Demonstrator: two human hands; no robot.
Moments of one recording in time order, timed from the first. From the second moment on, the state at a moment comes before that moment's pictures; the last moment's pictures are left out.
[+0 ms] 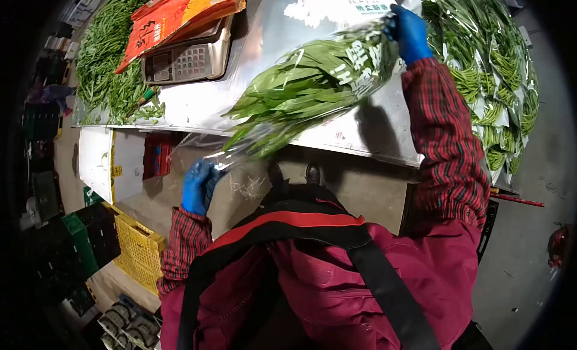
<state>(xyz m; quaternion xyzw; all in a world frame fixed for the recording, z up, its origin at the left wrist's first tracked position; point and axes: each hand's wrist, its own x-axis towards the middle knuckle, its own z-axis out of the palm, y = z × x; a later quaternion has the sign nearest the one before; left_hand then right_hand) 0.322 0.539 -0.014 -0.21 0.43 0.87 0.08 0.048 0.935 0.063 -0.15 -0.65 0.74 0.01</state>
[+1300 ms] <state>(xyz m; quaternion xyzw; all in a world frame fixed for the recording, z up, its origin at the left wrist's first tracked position) 0.358 0.497 -0.103 -0.17 0.32 0.88 0.32 0.215 0.963 -0.088 -0.27 -0.62 0.73 -0.04</state>
